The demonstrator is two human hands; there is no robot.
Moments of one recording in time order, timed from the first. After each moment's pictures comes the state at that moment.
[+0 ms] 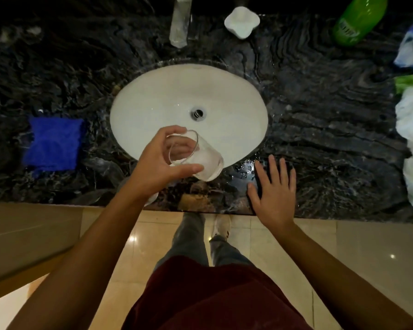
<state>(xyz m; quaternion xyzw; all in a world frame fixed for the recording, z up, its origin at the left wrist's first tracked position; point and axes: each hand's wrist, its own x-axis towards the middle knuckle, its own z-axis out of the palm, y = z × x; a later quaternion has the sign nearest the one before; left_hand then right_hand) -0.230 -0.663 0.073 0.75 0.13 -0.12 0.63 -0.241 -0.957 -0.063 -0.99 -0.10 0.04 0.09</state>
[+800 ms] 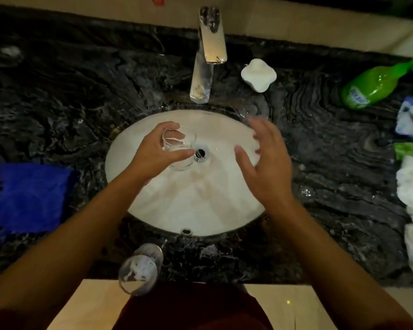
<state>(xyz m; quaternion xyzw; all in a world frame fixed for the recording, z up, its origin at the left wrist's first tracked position) -0.065 -0.560 -0.009 0.78 0.18 -0.09 0.59 -0.046 -0.817 0.043 -0.94 -0.13 -0.02 0.32</state>
